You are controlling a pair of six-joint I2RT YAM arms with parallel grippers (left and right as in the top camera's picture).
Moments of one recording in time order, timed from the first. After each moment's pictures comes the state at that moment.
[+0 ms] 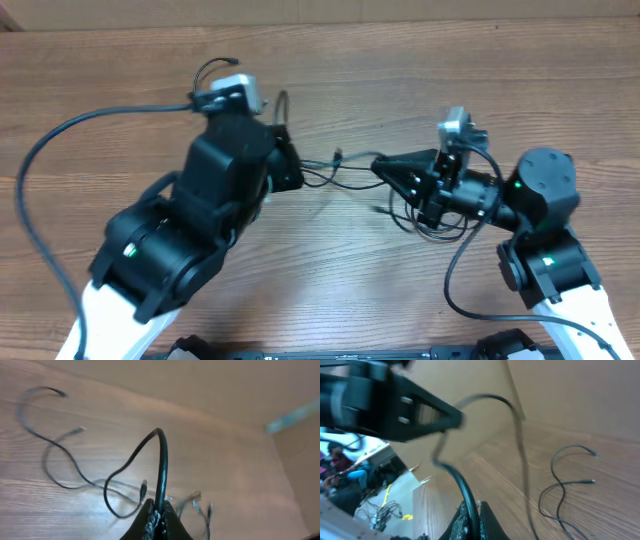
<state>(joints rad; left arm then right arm) -0.65 1.20 1.58 -0.98 -0.23 -0.70 0.28 0.95 0.83 0.04 -0.91 0.36</state>
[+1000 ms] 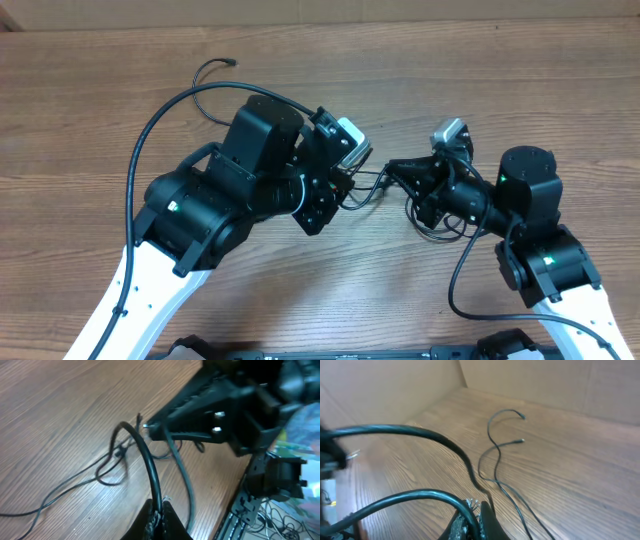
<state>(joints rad) -0.62 1.30 1.56 -1.06 0.39 0.07 0.27 0.95 0.83 -0.27 -0.64 0.04</state>
